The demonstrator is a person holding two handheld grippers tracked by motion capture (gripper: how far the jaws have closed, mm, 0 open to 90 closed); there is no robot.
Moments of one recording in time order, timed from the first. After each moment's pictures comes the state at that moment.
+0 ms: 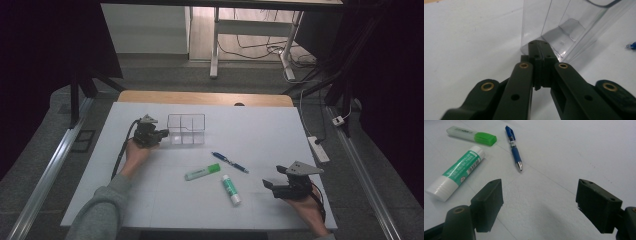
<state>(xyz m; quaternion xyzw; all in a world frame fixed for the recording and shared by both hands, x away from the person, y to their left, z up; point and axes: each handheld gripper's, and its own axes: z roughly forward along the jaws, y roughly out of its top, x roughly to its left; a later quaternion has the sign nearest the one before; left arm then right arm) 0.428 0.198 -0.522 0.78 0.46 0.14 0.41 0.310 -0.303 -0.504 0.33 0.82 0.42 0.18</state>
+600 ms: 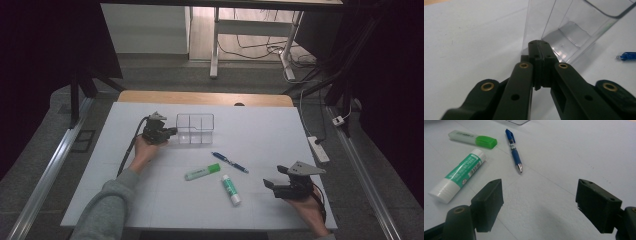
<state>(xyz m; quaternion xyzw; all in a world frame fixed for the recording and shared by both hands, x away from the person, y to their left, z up) 0.445 0.174 -0.519 0.78 0.45 0.12 0.41 0.309 -0.306 -0.503 0.33 0.82 0.43 0.18</state>
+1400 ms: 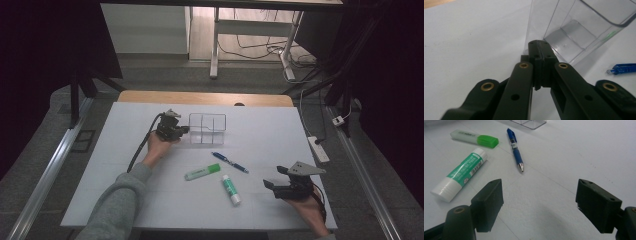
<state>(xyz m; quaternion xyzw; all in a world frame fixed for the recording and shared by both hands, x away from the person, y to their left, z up) 0.459 0.135 -0.513 0.80 0.44 0.11 0.40 0.309 -0.306 -0.503 0.33 0.82 0.44 0.18</state>
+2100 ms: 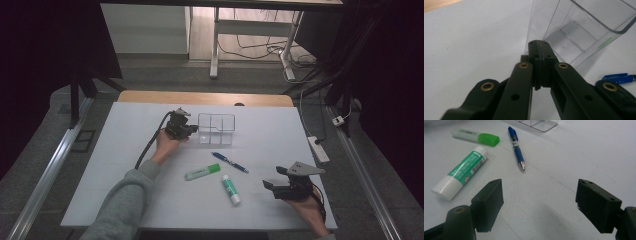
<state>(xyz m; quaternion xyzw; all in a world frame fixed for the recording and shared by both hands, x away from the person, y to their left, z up) 0.468 0.107 -0.508 0.81 0.42 0.10 0.40 0.309 -0.305 -0.505 0.33 0.82 0.43 0.17</state>
